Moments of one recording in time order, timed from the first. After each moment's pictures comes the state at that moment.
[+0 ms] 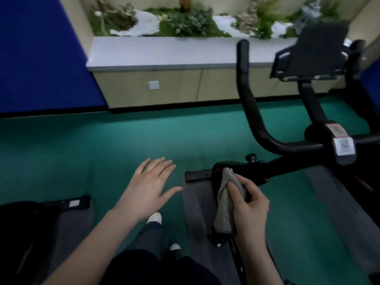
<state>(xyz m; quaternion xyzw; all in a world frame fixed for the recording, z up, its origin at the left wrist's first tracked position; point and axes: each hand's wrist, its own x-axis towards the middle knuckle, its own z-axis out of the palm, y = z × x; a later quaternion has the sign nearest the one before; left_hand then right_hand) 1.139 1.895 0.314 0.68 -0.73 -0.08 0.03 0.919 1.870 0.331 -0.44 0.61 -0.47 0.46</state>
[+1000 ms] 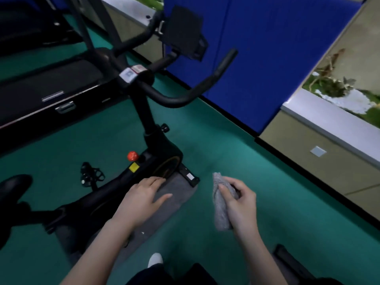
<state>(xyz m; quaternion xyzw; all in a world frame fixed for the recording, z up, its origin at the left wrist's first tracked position) 1.374 2.330 0.292 0.95 -0.26 -0.12 0.16 1.283 2.113 0.332 -0.74 0.28 -0.16 0.59</state>
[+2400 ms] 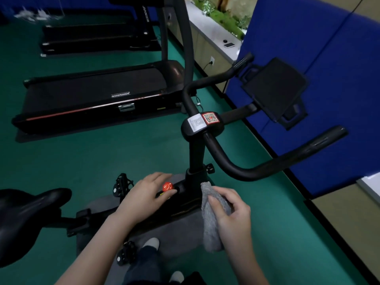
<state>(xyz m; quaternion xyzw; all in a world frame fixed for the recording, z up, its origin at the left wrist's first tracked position) 1.540 2.399 0.314 0.96 -0.10 -0.07 0.27 1.497 2.191 0.361 -0.78 0.06 -0.06 0.62</state>
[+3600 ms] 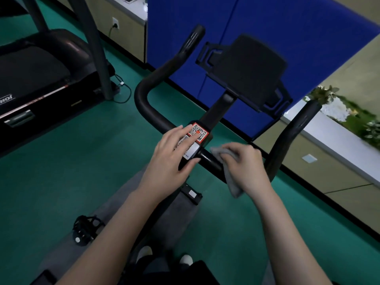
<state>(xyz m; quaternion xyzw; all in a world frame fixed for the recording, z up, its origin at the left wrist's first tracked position) 1.733 2.373 0.324 0.81 -0.39 0.09 0.43 1.653 2.219 0.405 -0.93 0.23 -0.07 0.29</state>
